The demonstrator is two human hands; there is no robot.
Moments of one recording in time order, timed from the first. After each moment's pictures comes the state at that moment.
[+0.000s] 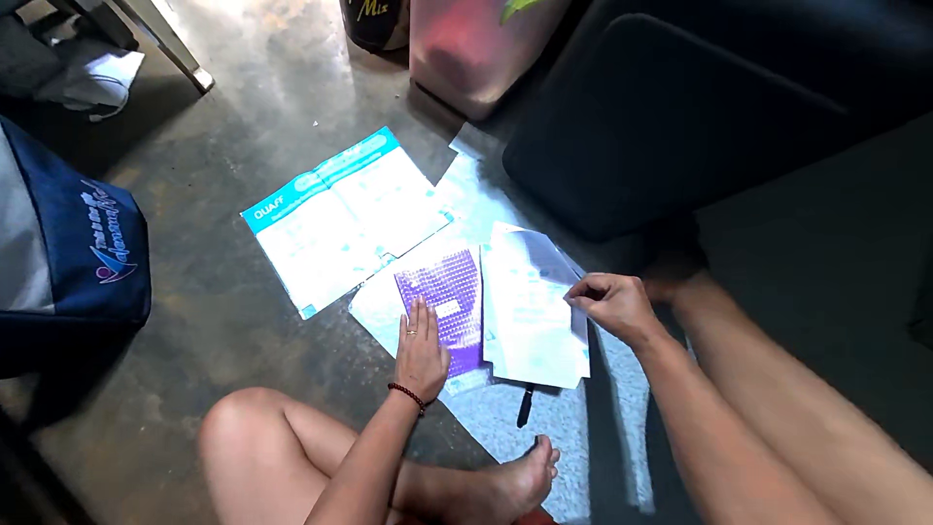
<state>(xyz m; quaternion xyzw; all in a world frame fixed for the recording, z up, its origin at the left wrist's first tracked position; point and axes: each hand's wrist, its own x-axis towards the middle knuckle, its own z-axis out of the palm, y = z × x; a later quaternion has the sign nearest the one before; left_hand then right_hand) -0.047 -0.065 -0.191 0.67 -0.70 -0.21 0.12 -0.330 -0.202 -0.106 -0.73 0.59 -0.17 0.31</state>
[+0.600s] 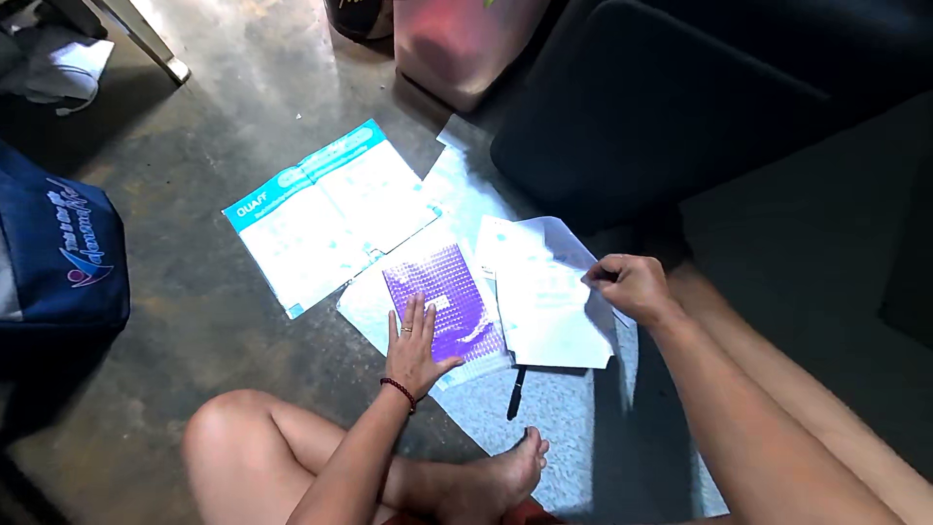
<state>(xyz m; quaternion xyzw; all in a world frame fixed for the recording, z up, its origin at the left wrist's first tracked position) -0.049 -0.066 -0.188 0.66 -0.72 -0.20 0.07 -0.361 -0.221 -0.095 -0.76 0.61 -0.10 0.22</state>
